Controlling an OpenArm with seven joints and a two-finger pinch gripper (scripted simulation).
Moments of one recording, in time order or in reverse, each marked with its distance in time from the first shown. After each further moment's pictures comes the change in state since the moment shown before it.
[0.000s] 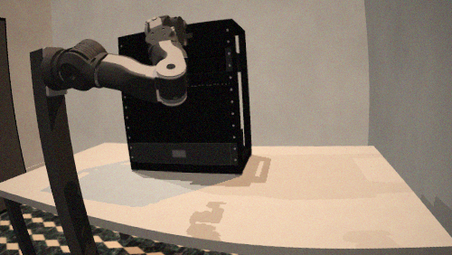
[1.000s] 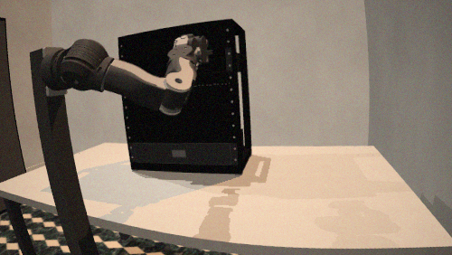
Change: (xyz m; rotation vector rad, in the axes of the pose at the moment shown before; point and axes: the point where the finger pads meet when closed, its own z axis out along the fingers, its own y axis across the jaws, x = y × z) arm -0.032 -0.049 0.103 0.015 0.004 0.026
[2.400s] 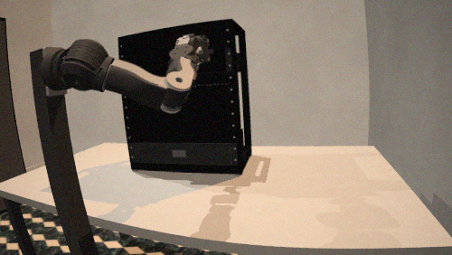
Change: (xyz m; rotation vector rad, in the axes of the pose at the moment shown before) arm -0.001 0.004 0.012 -0.009 -0.003 -0.027
